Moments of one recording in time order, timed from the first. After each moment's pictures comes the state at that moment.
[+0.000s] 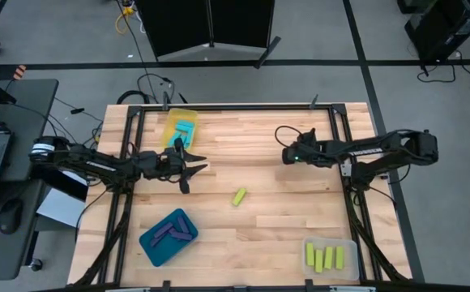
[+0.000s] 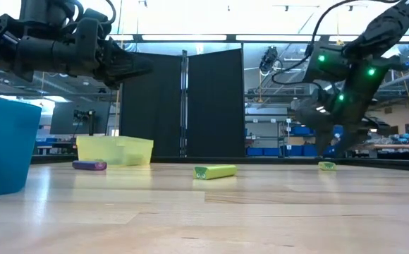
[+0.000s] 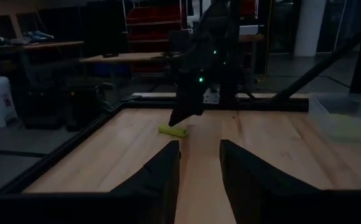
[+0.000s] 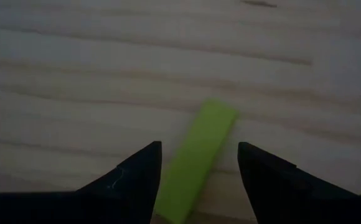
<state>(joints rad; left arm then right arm) 0.02 1.12 0.19 0.95 -0.18 0.03 -0.26 1.29 0.50 -0.44 0.52 1.12</state>
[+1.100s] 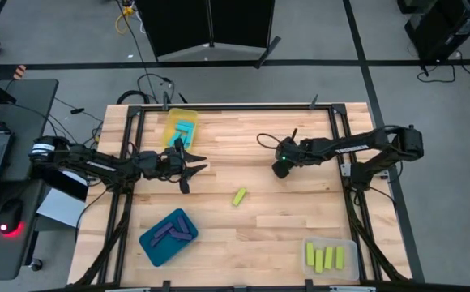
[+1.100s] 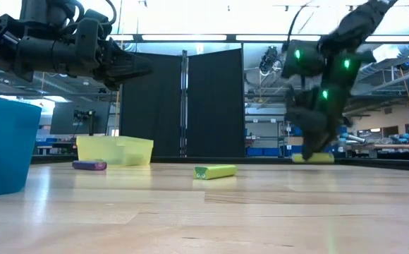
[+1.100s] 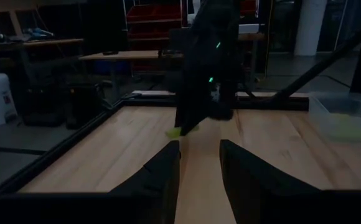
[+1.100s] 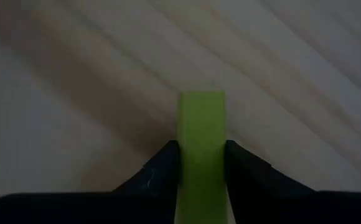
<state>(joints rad) 0.02 1.12 0.19 0.95 -0.18 0.02 -0.20 1.46 0.69 -0.48 0.32 0.64</state>
